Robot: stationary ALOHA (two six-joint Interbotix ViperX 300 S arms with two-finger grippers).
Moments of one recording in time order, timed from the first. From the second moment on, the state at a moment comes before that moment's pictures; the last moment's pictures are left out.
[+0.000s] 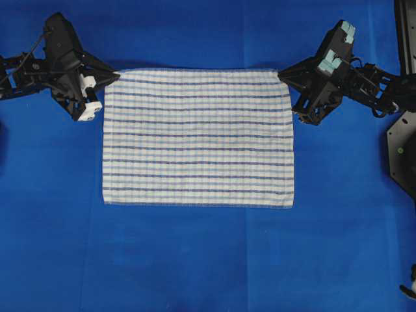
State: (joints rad) left arm 0.39 -0.11 1.14 -0.05 -0.41 -0.02; right arm -0.36 -0.14 1.16 0.29 -0.45 0.00
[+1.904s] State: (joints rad) left arm -0.15 -0.38 1.25 -0.05 -0.39 -0.14; right arm 0.23 -0.41 1.25 0.58 -0.29 0.00
